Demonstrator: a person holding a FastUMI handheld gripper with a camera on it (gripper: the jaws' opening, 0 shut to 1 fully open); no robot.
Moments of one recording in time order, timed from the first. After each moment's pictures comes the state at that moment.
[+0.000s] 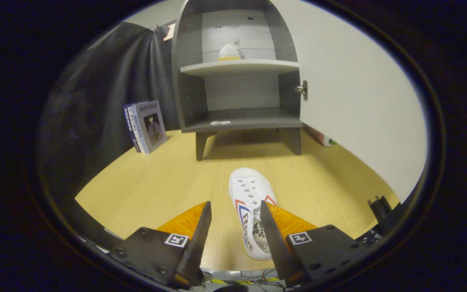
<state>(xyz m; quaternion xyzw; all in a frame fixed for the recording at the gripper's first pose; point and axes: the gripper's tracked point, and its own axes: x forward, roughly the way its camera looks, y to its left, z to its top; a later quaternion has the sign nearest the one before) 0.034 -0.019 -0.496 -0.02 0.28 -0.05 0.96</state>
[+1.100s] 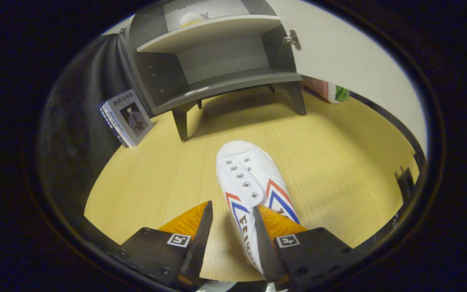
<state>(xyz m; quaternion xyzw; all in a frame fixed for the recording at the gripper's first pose) 0.059 -0.033 -0.543 0.04 0.38 -0.06 0.92</state>
